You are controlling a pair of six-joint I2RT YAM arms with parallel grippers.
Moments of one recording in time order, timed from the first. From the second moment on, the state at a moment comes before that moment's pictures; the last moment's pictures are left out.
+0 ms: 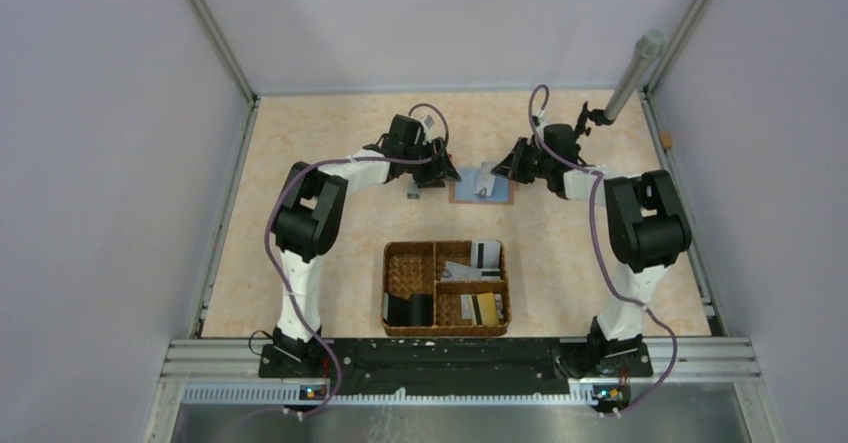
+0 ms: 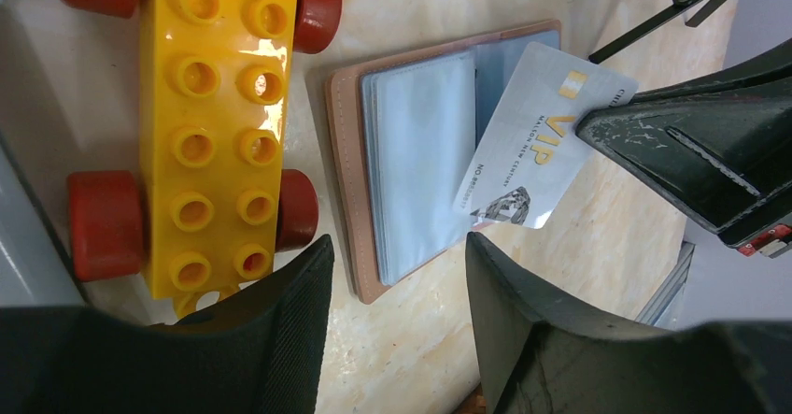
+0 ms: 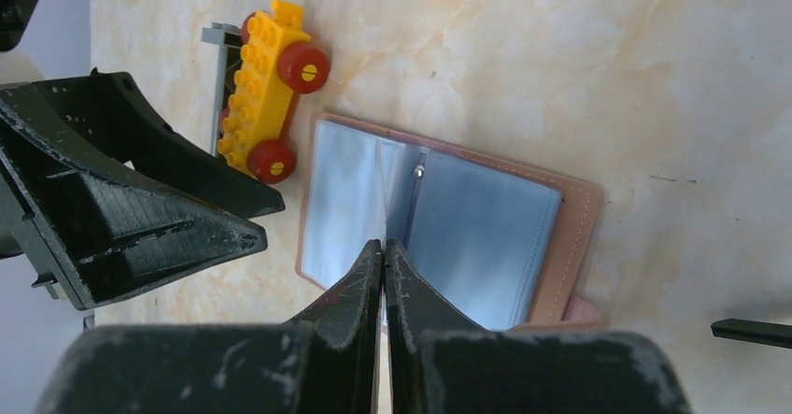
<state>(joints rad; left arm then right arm) -0.45 2.11 1.45 -0.10 0.46 -0.65 0.20 1.87 1.04 0.26 -0.48 0.56</state>
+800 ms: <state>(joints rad) -0.46 2.14 1.45 -0.11 0.46 -0.65 0.20 1.96 1.11 0.12 -0.46 0.57</state>
